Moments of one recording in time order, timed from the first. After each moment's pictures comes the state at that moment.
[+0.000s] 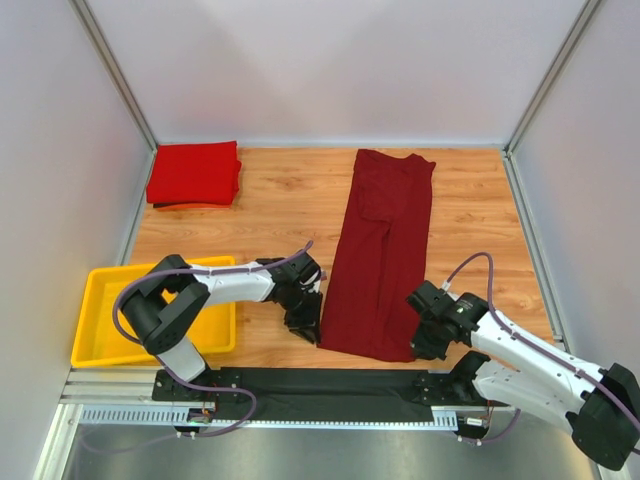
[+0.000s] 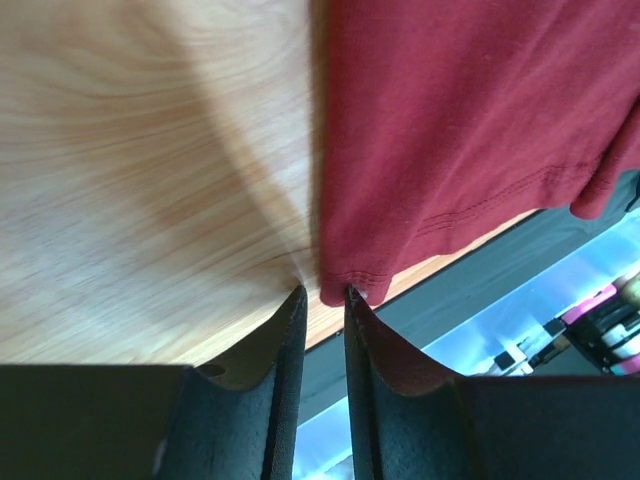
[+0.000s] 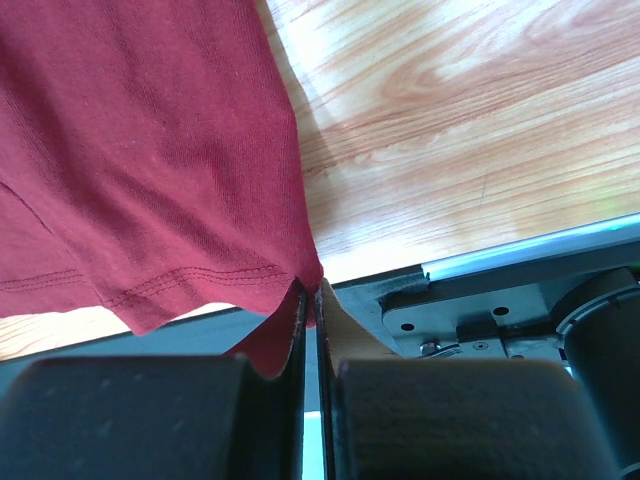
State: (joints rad) left arm -0.85 1.64 0.80 -0.45 0.45 -0.71; right arm 0.75 0.88 0.49 -1.02 0.05 1.24
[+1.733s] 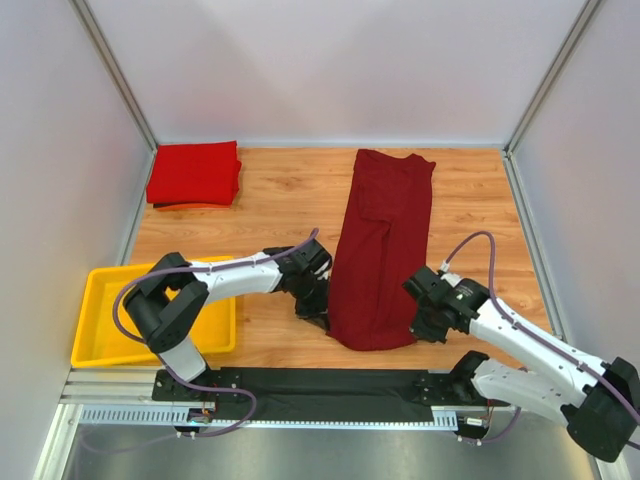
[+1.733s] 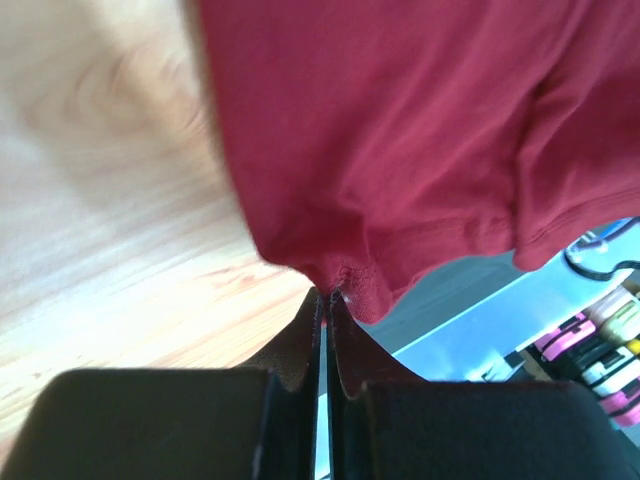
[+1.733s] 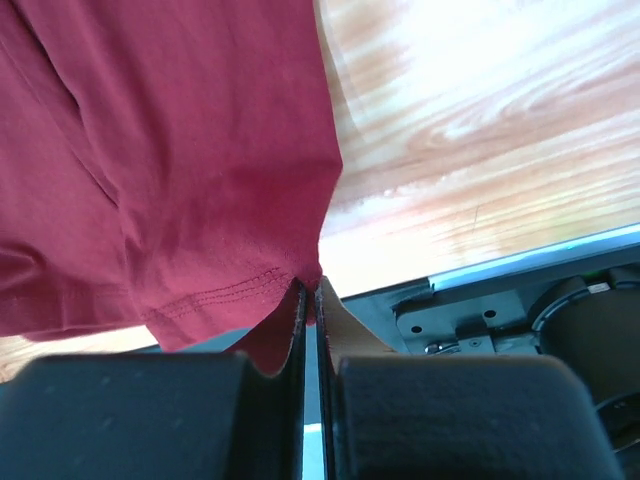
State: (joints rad) left arm -0.87 1.65 0.94 -0.51 0.39 -0.80; right arm 0.74 0.93 0.64 -1.07 0.17 1.19
